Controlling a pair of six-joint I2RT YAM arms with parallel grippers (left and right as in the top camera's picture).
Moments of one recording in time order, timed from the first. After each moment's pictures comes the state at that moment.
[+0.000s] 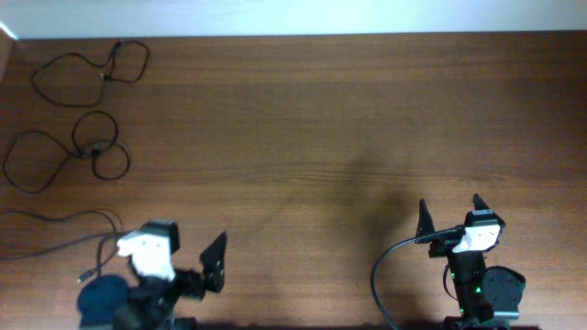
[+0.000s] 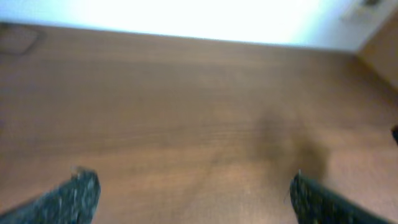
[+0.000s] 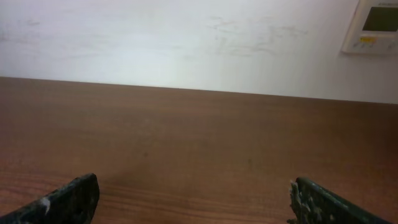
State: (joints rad) left arm 0.07 0.29 0.73 -0.87 0.38 -0.08; right arm -0.04 0.01 0.01 -0.07 -0.13 -0.03
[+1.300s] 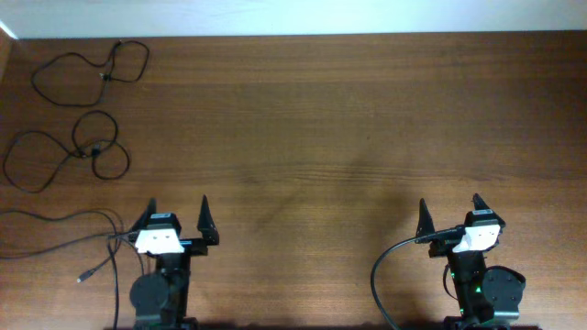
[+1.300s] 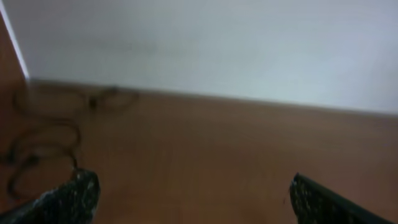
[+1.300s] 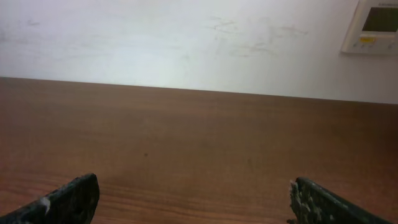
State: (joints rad) left arm 0.06 0.01 0.01 -0.06 0.02 -0.08; right arm -0.04 0.01 0.01 -0.07 -0.13 -0.03
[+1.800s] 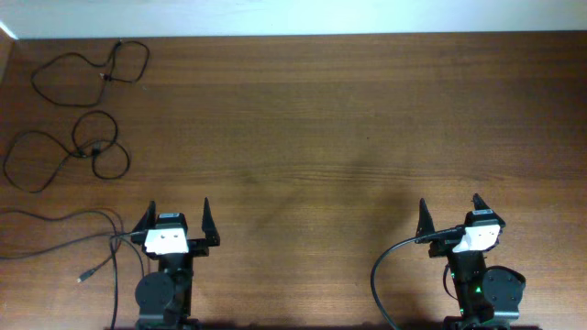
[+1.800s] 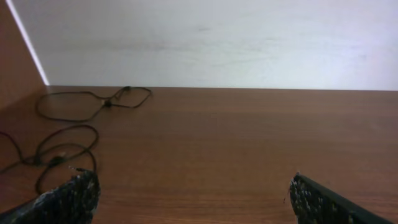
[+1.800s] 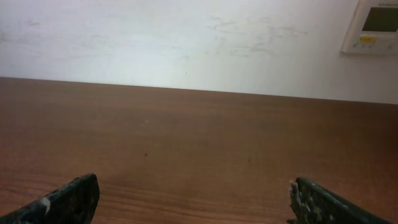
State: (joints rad) left arm -0.03 0.01 0.01 -0.07 -0.11 0.02; right arm -0.04 0.01 0.01 -0.07 -0.13 -0.03
